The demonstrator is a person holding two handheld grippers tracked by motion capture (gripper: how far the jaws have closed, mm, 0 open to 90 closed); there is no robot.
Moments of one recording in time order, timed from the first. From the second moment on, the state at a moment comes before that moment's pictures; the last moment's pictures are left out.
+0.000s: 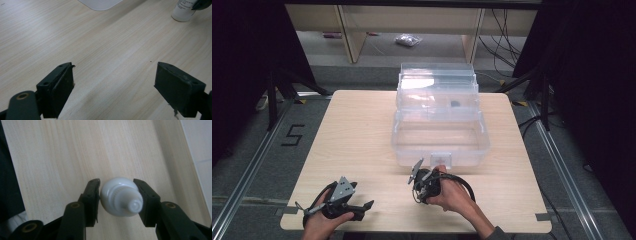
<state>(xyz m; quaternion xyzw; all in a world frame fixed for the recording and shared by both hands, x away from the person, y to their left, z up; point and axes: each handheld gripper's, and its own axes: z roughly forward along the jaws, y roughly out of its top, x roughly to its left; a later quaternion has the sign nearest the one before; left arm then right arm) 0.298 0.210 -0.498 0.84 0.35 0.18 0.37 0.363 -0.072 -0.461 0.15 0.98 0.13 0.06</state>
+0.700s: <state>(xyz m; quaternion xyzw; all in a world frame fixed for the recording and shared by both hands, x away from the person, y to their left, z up) 0.297 0.208 -0.498 0.83 0.36 0.18 0.39 0.360 -0.093 -0.437 0.17 0.97 0.16 0.05</state>
